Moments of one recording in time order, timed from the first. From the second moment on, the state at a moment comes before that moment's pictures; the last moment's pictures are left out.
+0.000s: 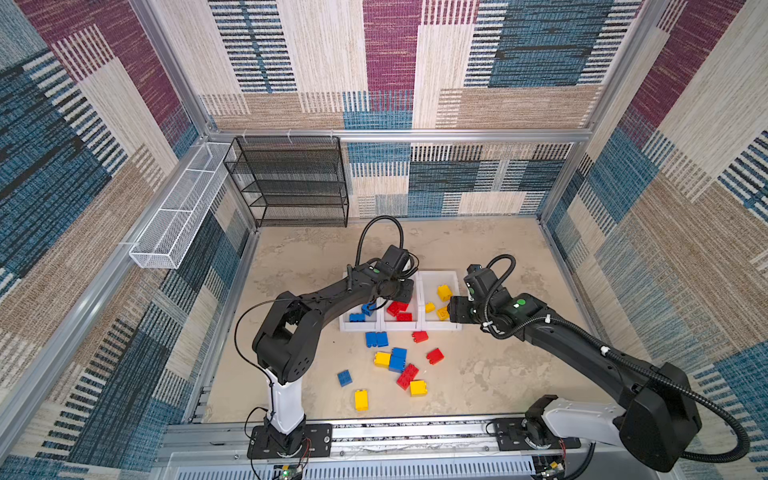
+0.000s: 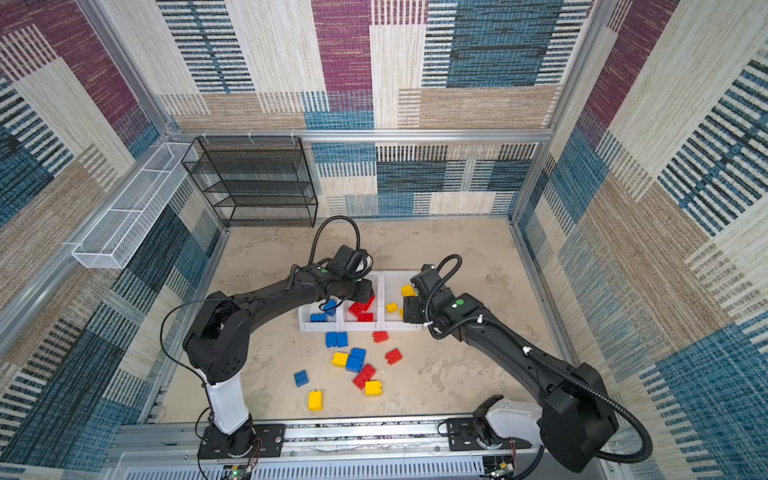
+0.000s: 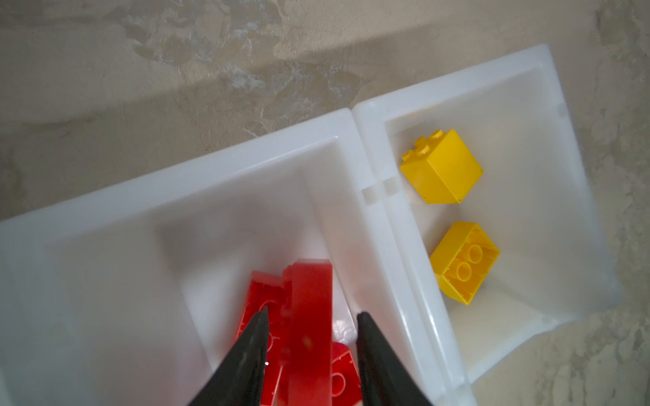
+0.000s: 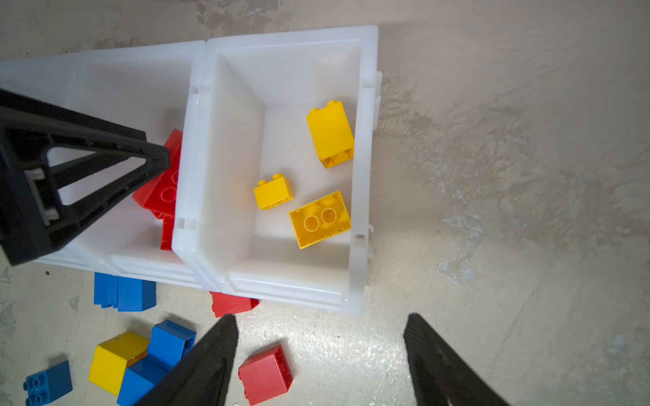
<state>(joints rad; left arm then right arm) -0.66 1.89 1.39 -0.48 0.06 -0.34 0.57 1.24 0.90 -0.63 0.11 0.53</state>
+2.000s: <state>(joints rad) -0.51 0.59 0.47 -0.71 -0.19 -0.71 1.11 1.82 1.22 -0.50 -0.02 0.21</state>
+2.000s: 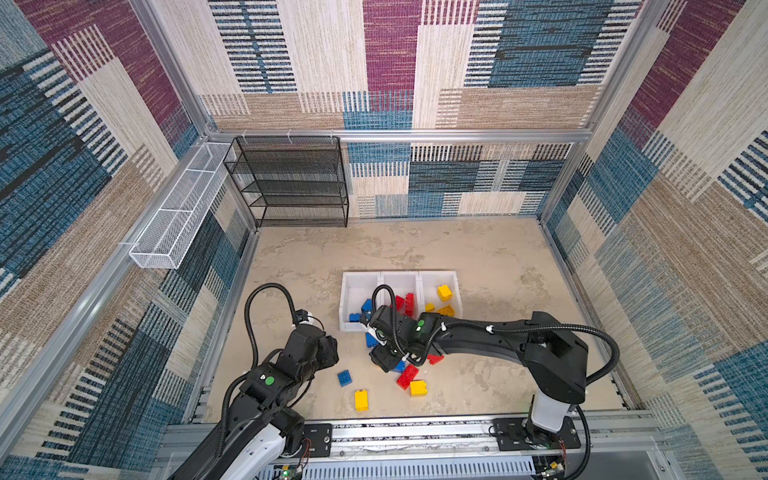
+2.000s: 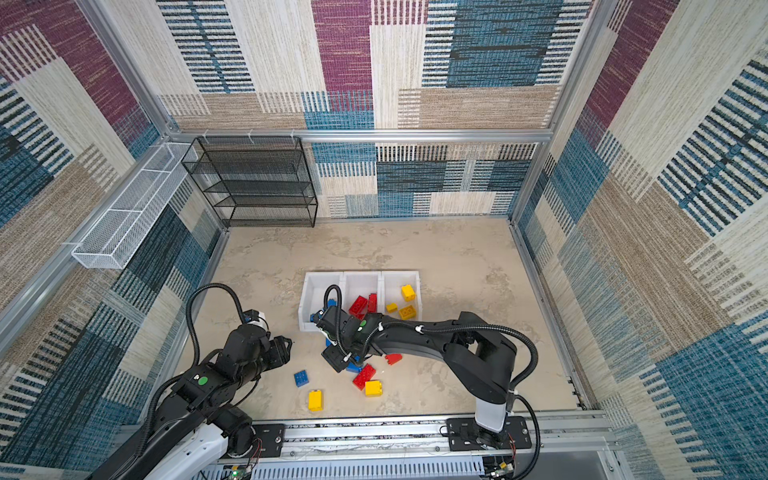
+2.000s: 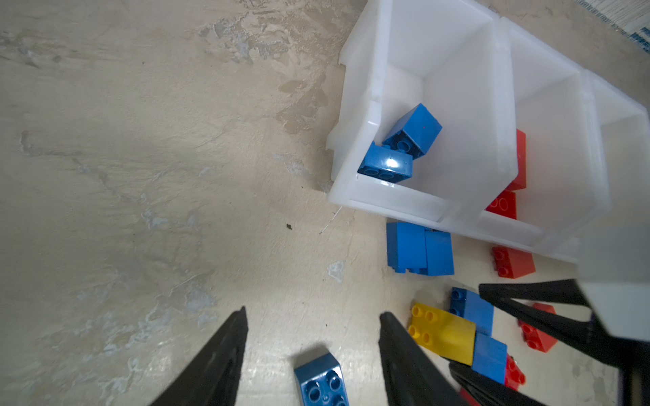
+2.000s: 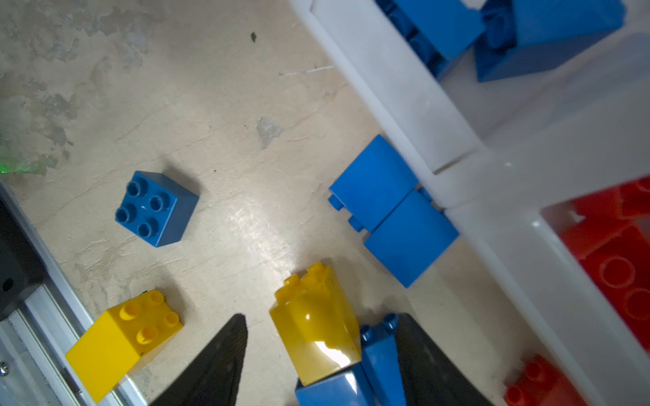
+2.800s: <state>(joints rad) -0.51 0.55 0.44 -0.73 -0.20 -0.74 1.14 1.88 1.24 -0.52 0.05 0.17</state>
